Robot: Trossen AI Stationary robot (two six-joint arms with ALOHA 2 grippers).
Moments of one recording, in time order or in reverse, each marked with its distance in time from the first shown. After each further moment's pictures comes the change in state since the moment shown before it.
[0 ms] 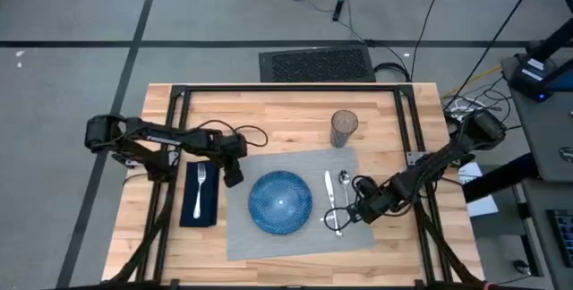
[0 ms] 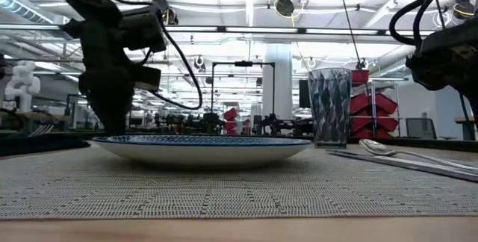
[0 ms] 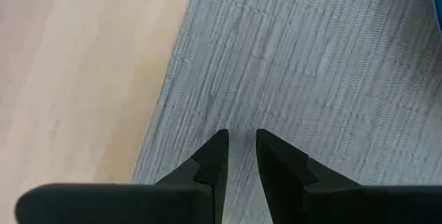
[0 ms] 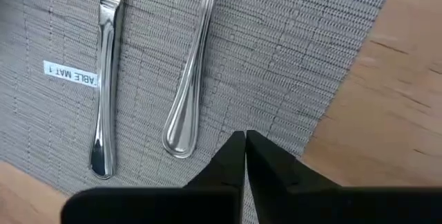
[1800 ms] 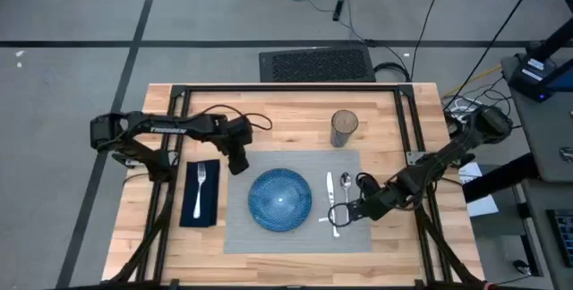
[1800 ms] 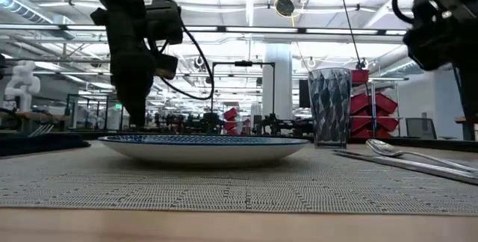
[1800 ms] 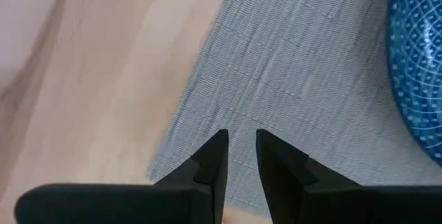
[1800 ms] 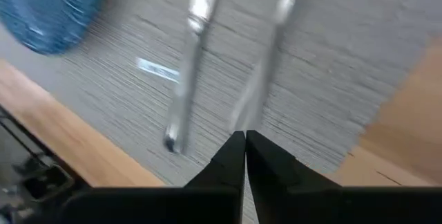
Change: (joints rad) left arm 0.122 0.046 0.205 -0.208 0.054 0.076; right arm 0.003 -0.128 -0.002 0.086 0.078 0.029
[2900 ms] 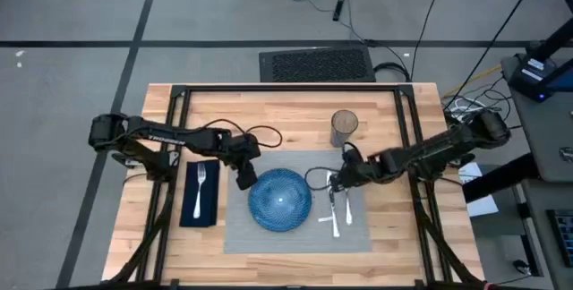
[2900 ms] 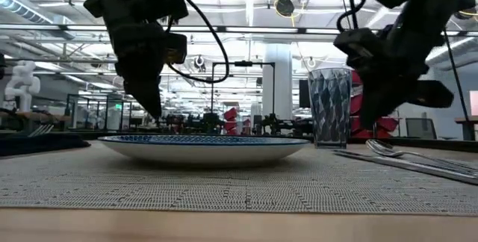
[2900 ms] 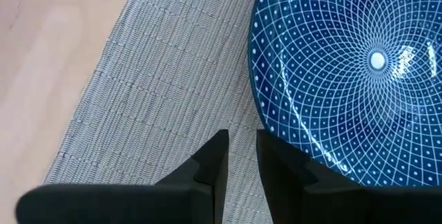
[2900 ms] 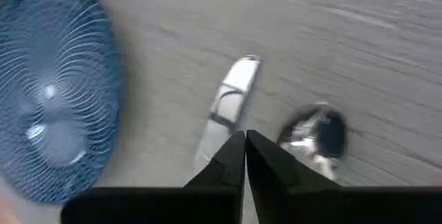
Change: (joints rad) left arm -0.205 -0.001 0.005 0.170 -0.018 -0.185; right arm -0.367 0.082 0.026 0.051 0.038 -0.420
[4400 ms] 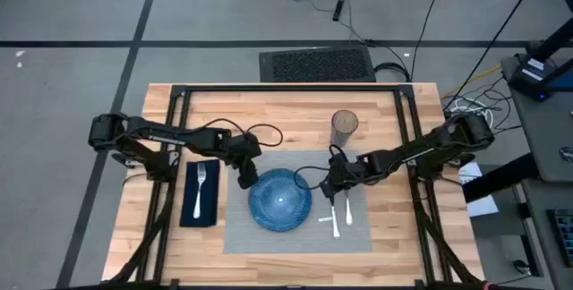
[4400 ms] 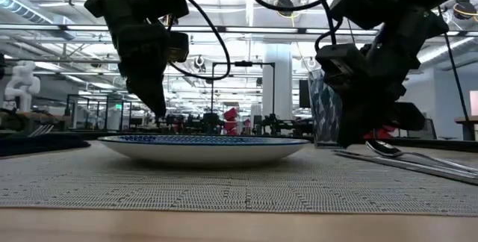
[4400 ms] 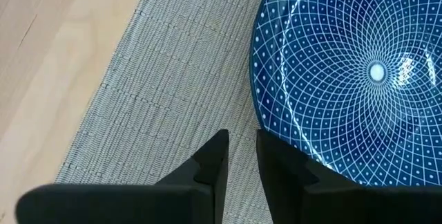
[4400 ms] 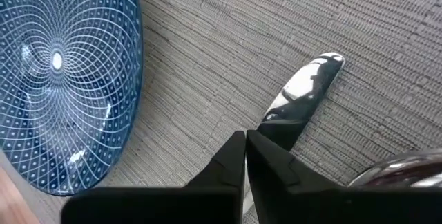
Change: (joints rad) left arm 0.000 -0.001 -0.001 0.025 -0.017 0.002; right arm -0.052 0.177 0.000 0.220 -0.116 -0.136
